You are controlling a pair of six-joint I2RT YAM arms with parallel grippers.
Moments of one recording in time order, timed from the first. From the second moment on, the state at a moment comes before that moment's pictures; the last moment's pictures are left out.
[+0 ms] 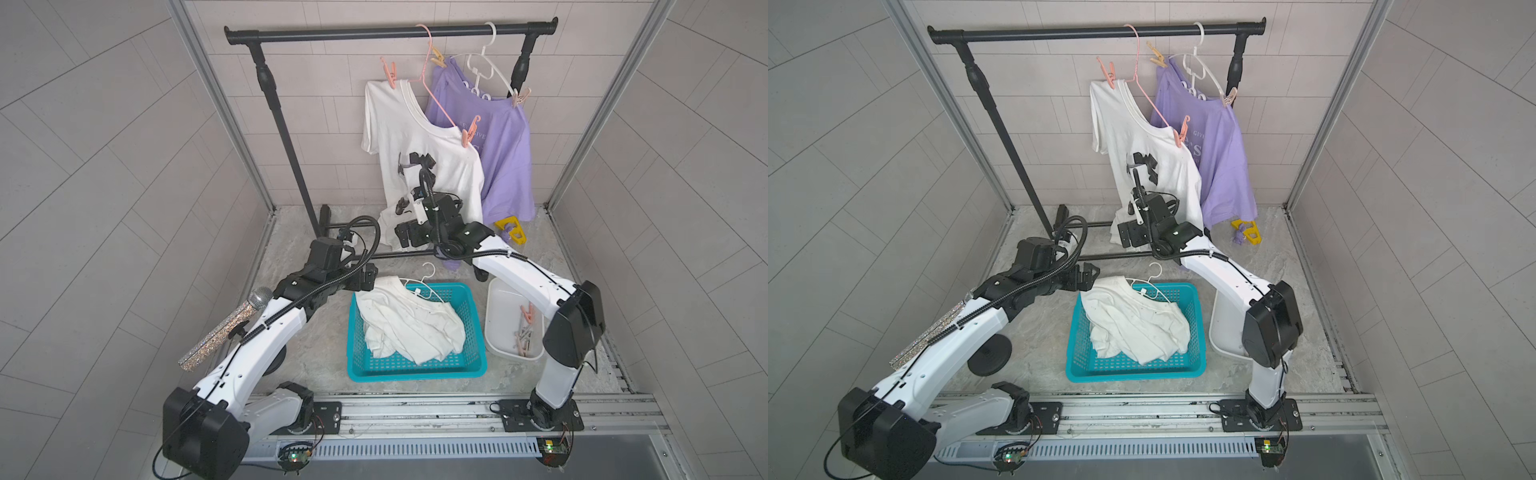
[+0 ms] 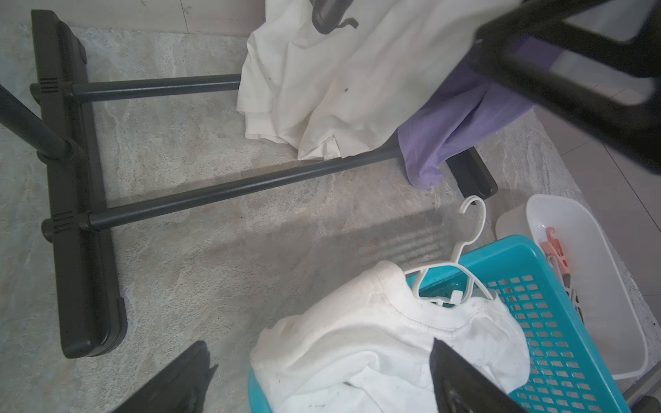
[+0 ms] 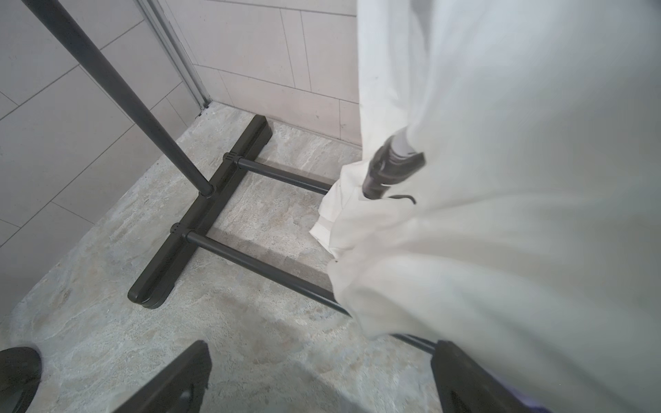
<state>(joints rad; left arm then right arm) -0.36 1.13 0.97 -0.54 0.15 -0.24 0.62 1.74 1.63 -0.45 0.11 0.20</state>
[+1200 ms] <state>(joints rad) -0.36 1.20 0.99 -0.38 0.26 -0.17 0.33 1.01 0.85 -0.83 0.26 0.35</state>
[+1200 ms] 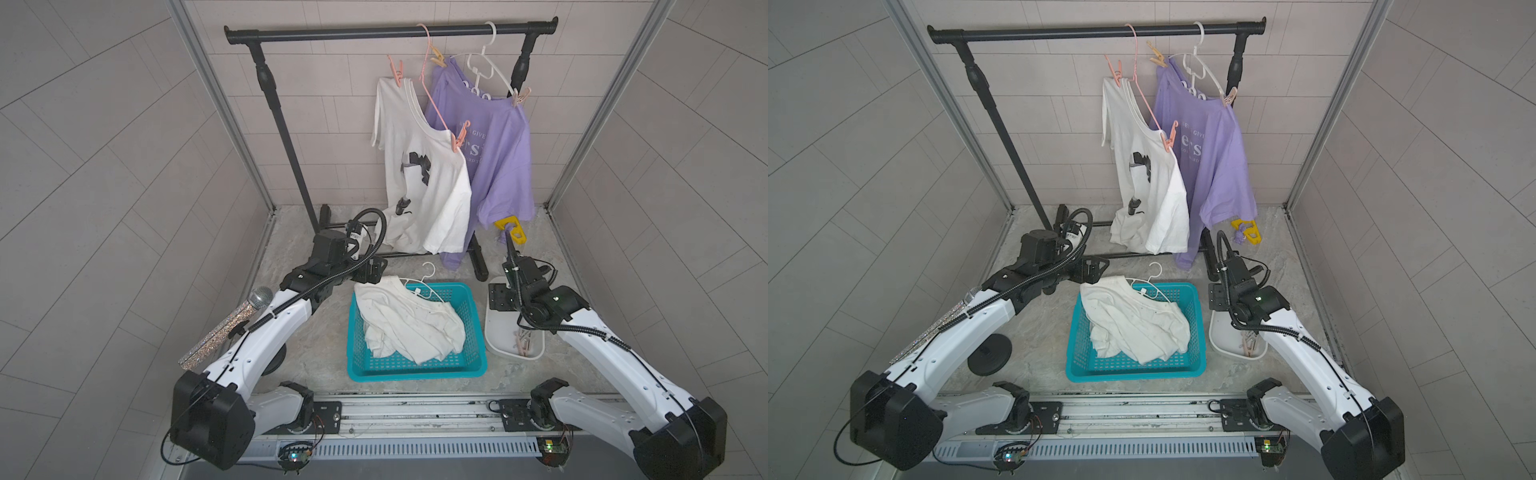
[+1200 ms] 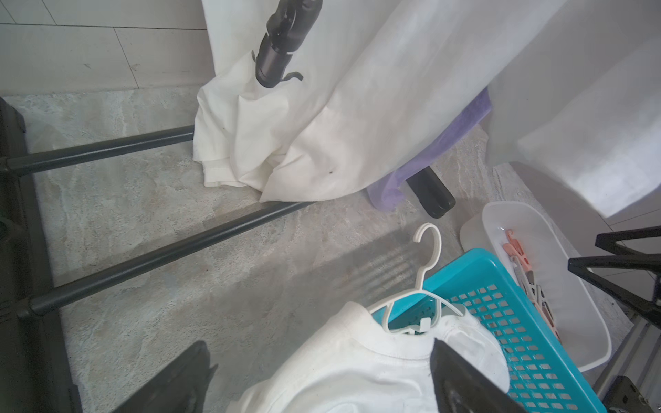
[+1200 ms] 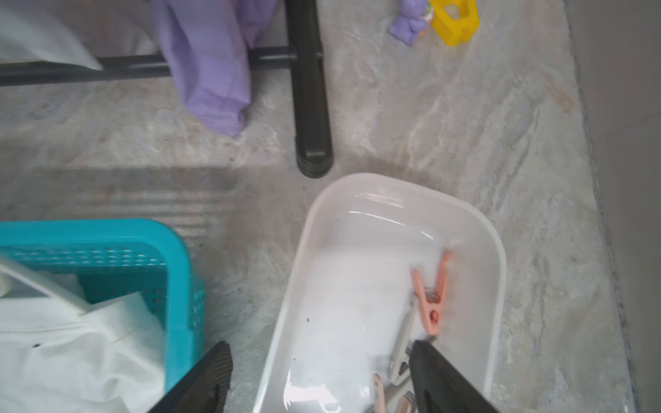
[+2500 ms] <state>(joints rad) -0.36 1.20 0.96 -0.35 0.31 -0.21 0.06 1.38 0.70 -0.66 0.25 0.47</state>
